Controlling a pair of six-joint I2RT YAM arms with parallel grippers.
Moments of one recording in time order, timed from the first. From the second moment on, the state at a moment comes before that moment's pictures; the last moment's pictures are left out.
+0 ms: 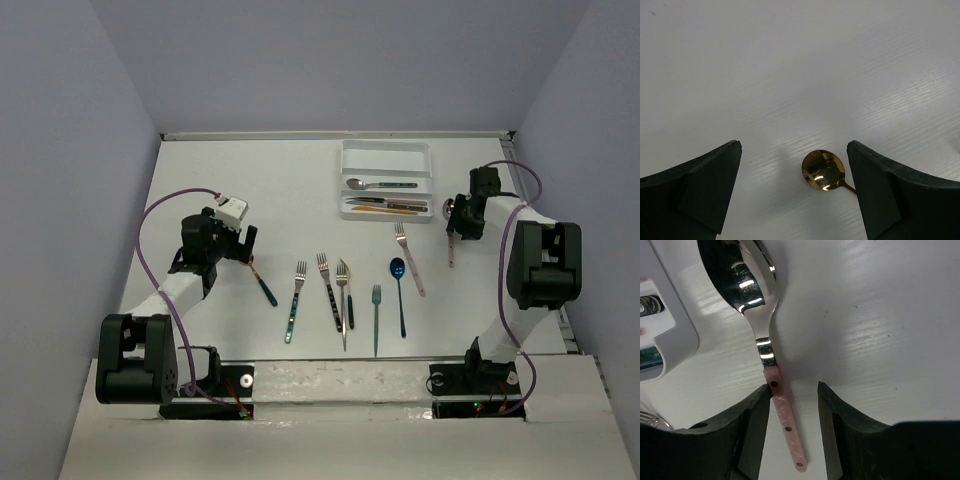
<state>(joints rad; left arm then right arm) -0.04 1.22 0.47 0.26 0.27 0.29 -0.09 1.78 1.13 -0.44 0.04 0.27</state>
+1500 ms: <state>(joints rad) 0.07 1.22 0.26 0.89 0.29 0.07 0.43 1.85 1.20 0.23 0.23 -1.18</state>
